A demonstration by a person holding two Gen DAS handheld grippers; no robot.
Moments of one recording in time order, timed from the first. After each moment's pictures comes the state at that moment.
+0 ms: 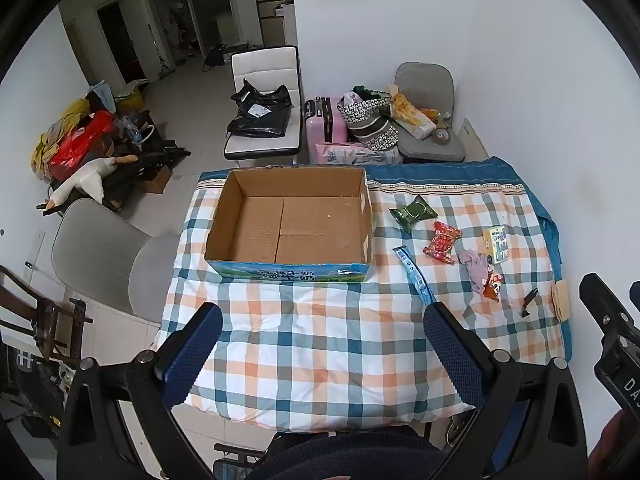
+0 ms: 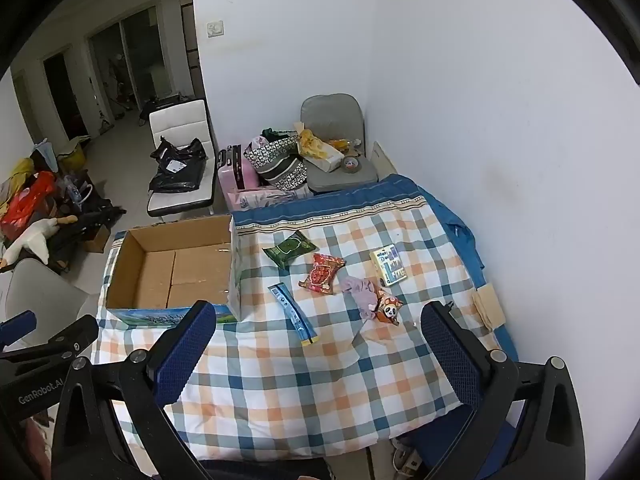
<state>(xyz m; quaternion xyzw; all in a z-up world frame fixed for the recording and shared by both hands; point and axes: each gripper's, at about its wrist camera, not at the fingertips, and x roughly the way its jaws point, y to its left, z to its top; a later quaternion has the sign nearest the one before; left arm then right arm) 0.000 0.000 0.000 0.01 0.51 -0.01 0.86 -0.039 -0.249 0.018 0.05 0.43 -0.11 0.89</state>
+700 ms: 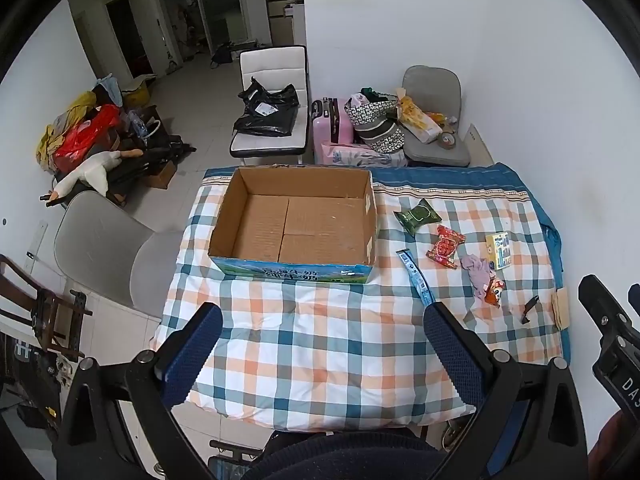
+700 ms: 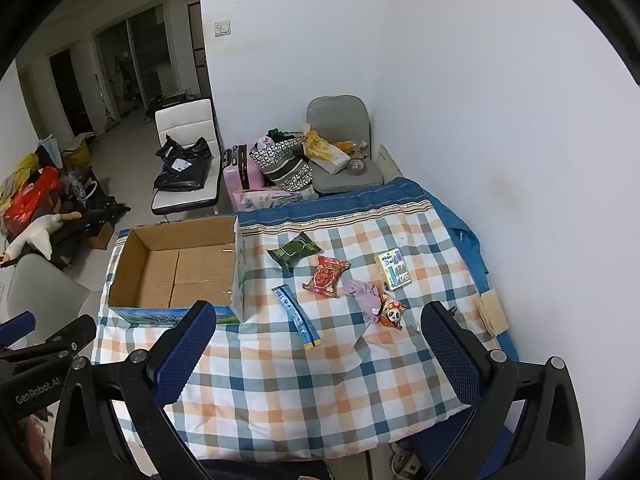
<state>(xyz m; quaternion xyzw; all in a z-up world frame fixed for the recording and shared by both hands) -0.001 0.002 0.000 0.01 0.51 -0.01 0.86 -0.037 -0.248 0.018 0.05 0.43 -0.12 0.90</state>
